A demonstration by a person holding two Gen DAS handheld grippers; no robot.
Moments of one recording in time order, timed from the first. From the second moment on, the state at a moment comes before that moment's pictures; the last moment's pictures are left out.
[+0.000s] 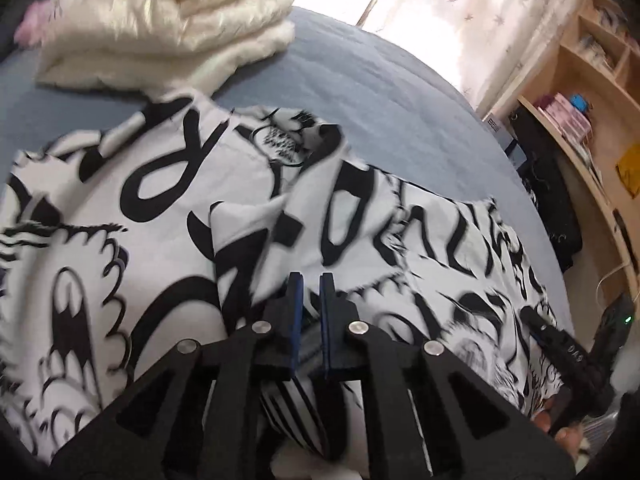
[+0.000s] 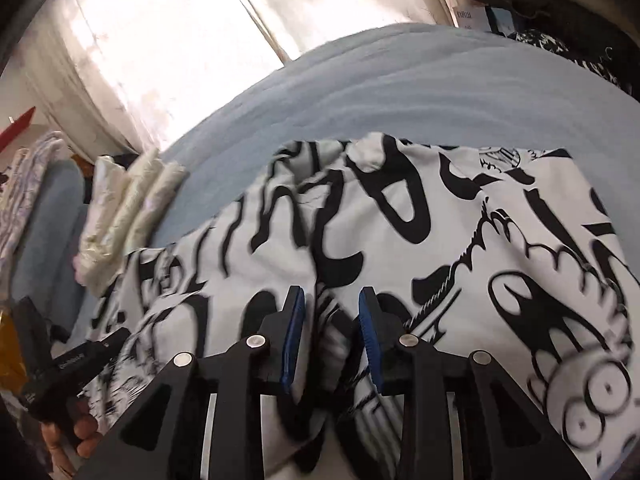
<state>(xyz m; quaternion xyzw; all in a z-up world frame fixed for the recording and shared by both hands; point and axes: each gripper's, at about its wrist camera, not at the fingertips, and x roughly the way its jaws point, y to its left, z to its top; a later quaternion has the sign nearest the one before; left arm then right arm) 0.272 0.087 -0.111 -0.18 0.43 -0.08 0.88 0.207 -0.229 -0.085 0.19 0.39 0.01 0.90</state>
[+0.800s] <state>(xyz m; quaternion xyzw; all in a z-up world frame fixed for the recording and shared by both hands) 0.220 -0.023 -0.127 -0.05 0.44 -0.15 0.88 0.201 -0.168 -0.118 0.06 0.44 -0.01 0.90</state>
